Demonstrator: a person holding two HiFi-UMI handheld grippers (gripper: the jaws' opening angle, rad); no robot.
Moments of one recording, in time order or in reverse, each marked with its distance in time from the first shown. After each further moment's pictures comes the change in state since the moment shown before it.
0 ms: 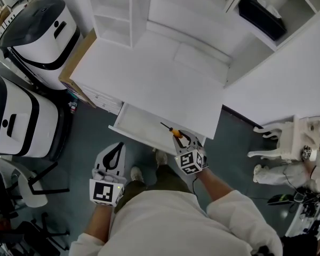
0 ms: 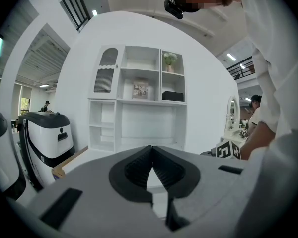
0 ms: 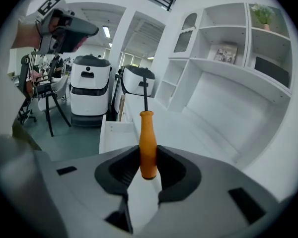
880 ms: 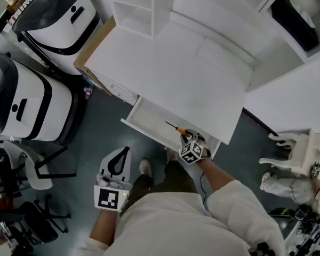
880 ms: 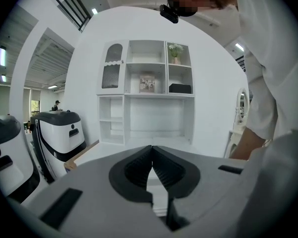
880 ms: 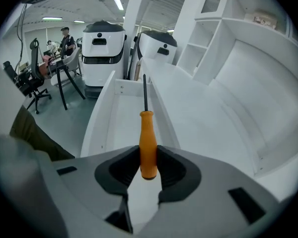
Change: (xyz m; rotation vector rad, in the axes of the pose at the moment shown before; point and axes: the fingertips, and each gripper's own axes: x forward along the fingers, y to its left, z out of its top) left arm -0.008 0.007 -0.017 -0.011 0.083 0.115; right arm 0.113 0.045 -0.110 -0.137 0.282 0.198
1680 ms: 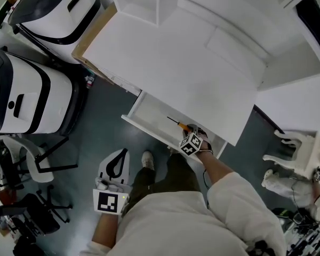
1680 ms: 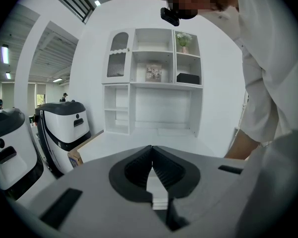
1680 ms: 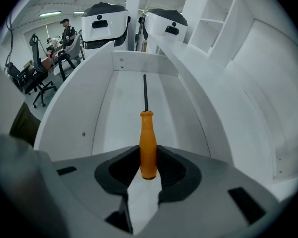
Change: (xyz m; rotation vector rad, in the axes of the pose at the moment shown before) left arm 0.021 0.020 -0.036 -0.044 0.108 0.053; right arm 0.082 0.014 -0.033 -0.042 0.151 0.105
